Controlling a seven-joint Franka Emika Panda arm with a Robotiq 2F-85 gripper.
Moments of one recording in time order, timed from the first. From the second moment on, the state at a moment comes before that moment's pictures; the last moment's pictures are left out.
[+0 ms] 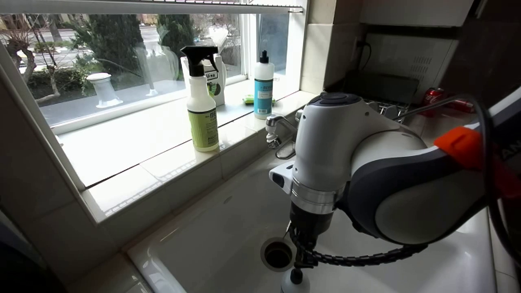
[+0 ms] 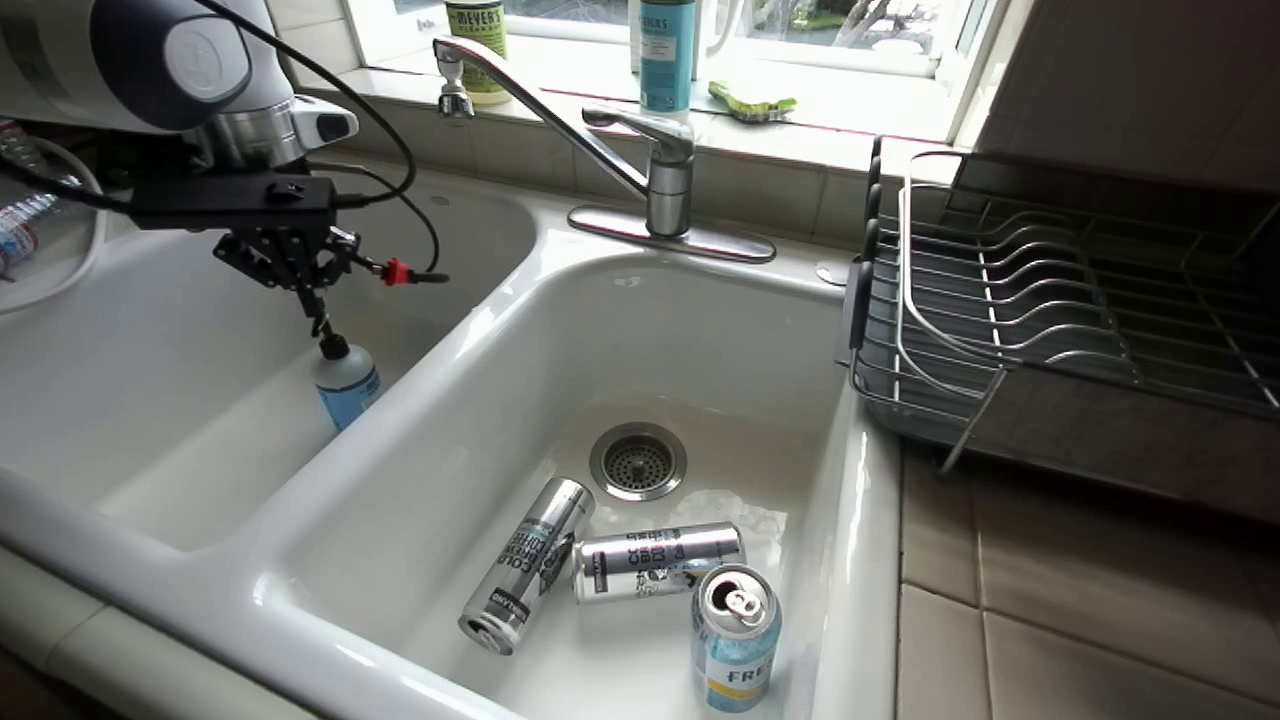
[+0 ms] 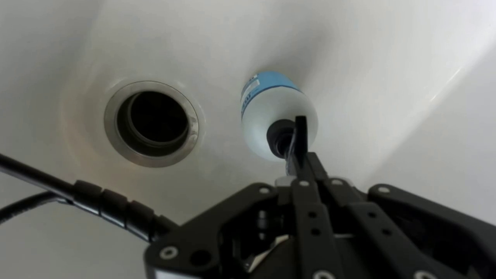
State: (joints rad) arm 0.21 0.14 0.26 -2.33 0.06 2.50 -0.28
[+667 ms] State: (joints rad) arm 0.21 0.16 0.26 -2.33 0.06 2.50 -0.28
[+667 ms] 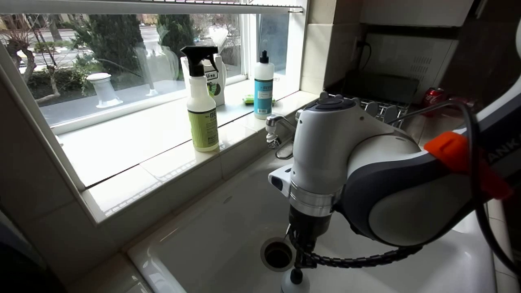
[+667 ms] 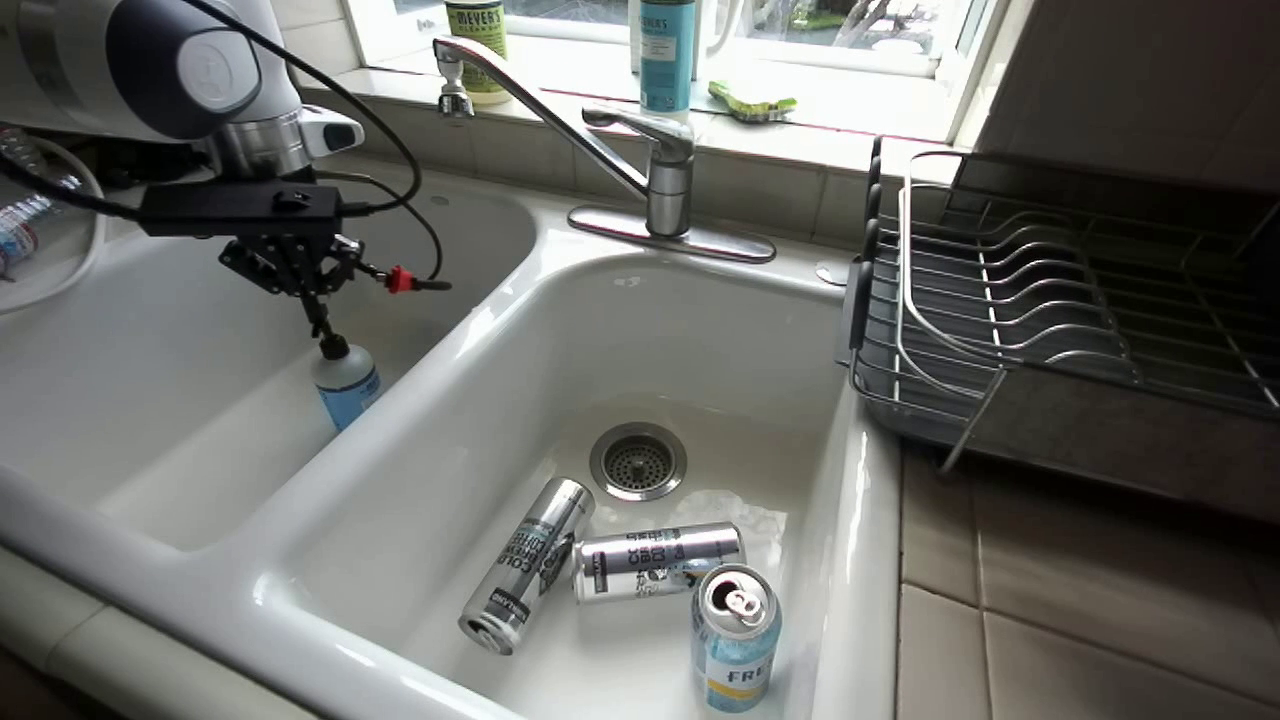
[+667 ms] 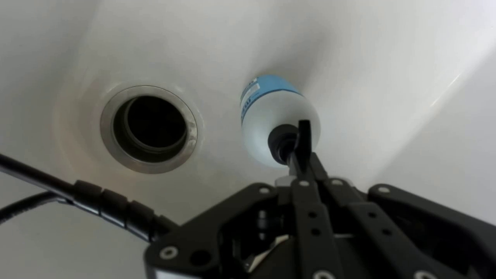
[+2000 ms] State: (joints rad) arm 0.21 0.19 0.26 -2.30 0.06 2.50 -0.28
